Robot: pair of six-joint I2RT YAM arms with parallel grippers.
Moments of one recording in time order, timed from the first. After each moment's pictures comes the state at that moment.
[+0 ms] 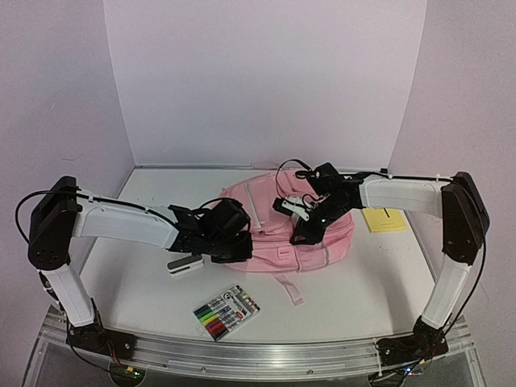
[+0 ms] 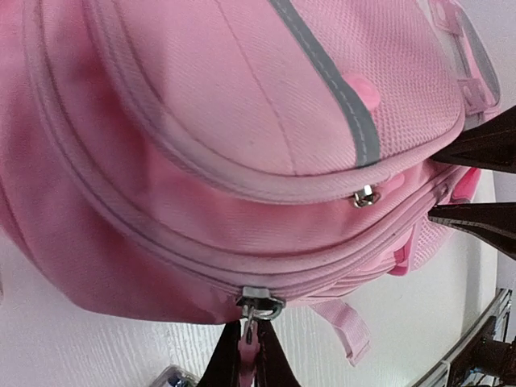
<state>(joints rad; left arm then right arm) -1.05 1.75 1.14 -0.27 -0.17 -0.95 0.64 1.83 1.32 -0.59 -0.27 -0.49</state>
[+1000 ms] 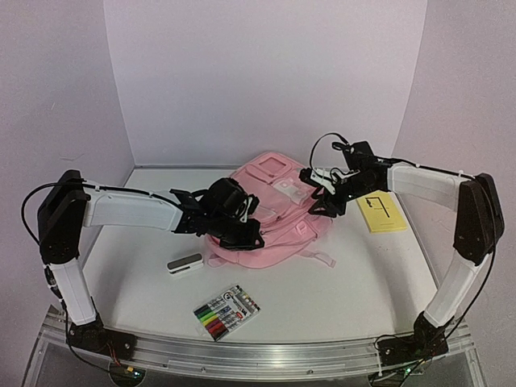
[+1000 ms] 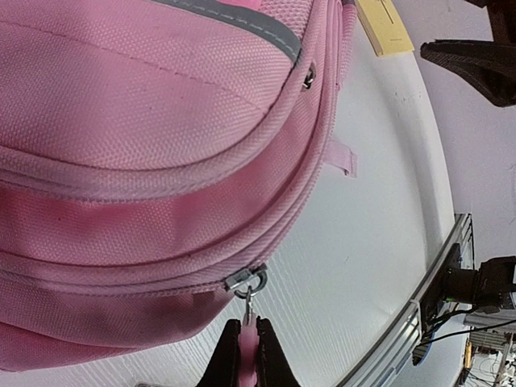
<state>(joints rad) -0.95 1.82 1.26 -0.24 0.19 -0.71 0.42 1.76 1.34 -0.49 -0.44 -0.81</state>
